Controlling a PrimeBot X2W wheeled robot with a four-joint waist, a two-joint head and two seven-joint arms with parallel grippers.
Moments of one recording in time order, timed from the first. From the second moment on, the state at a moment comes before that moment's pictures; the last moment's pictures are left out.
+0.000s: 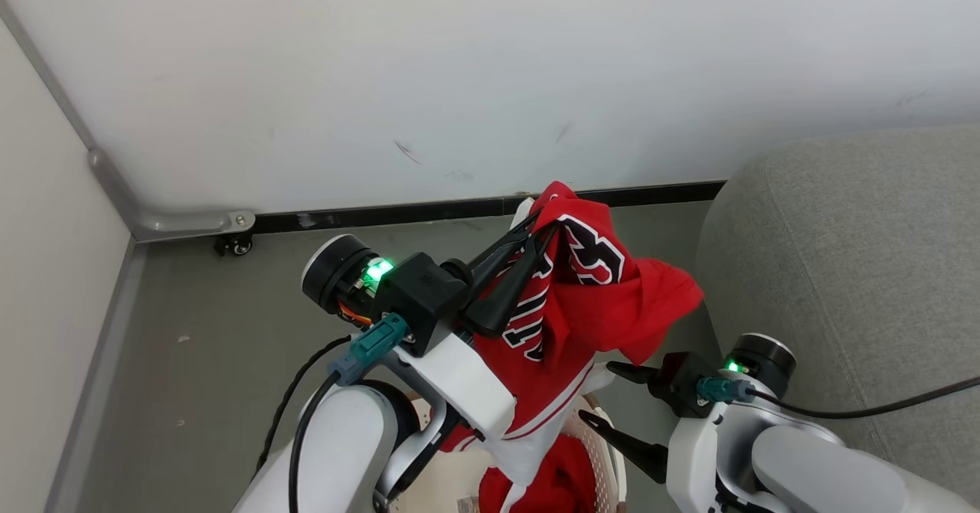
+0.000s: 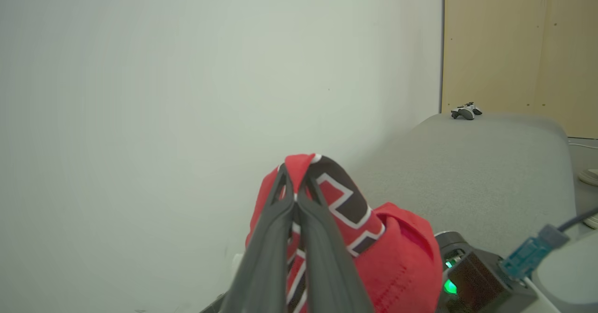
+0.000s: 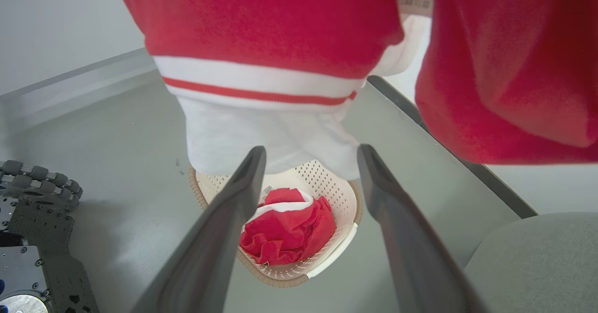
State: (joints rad) left arm -0.45 0.09 -0.54 0.09 -0.24 -0.10 -0.01; right arm -0.59 -0.45 1.15 0.53 0.57 0.13 -0.04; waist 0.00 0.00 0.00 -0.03
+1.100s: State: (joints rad) left arm -0.45 0.09 -0.54 0.07 -0.25 -0.10 0.03; right arm -0.70 -0.35 1.29 0.54 0.53 0.13 -0.06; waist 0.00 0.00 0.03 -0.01
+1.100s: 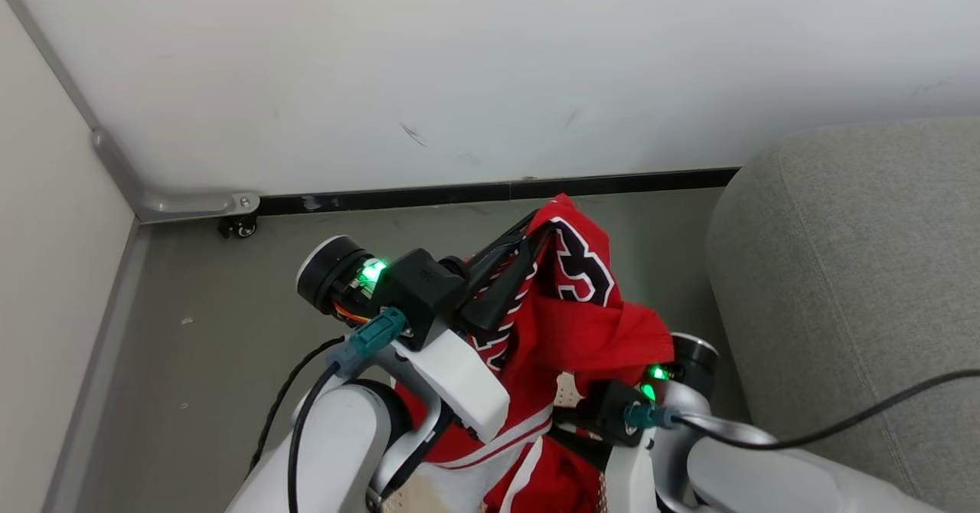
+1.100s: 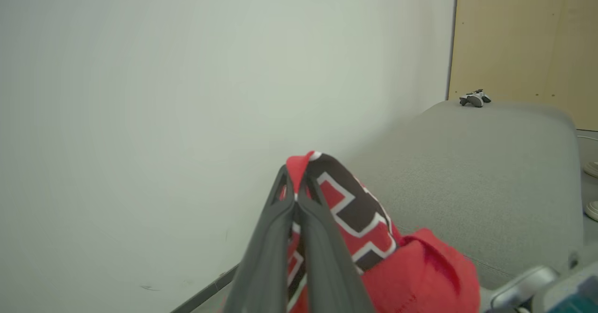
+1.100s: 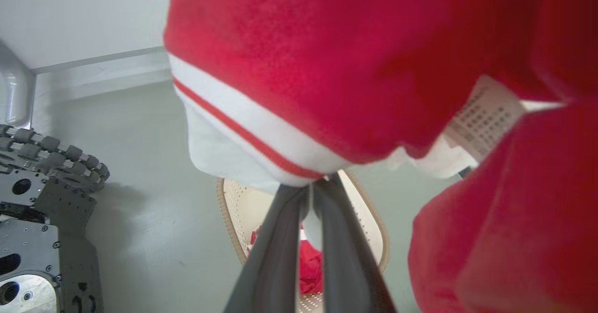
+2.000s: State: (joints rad) left arm -0.44 0.13 -0.47 0.17 -0.28 -0.07 0.02; right arm -0.65 -0.44 1.29 0.42 0.51 0.13 -0.20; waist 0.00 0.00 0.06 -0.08
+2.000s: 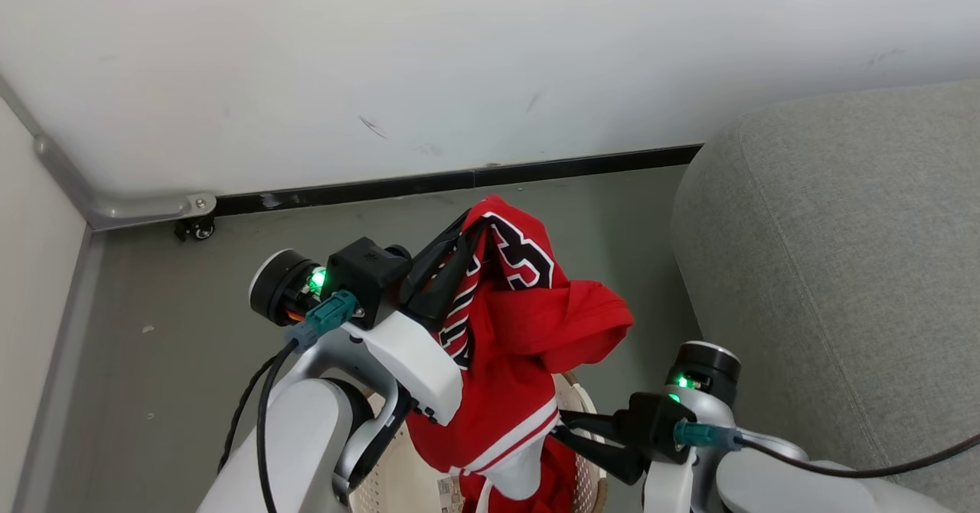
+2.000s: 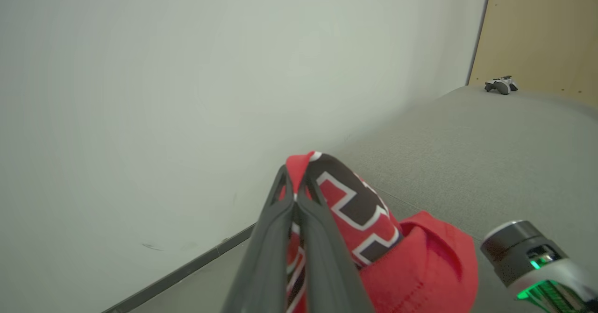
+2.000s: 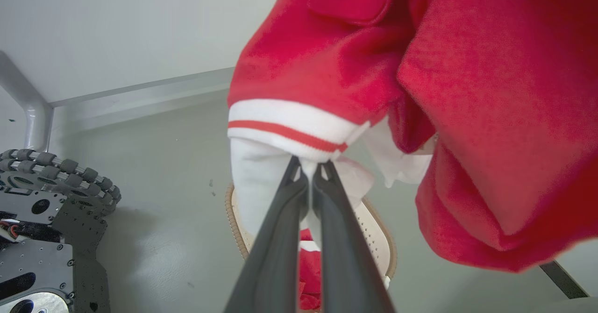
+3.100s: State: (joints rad) left arm -0.37 0.13 -0.46 0.21 -0.33 -0.06 -0.07; right arm -0.68 -0.50 0.90 0.38 0.71 0.13 -0.25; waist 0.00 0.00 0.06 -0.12
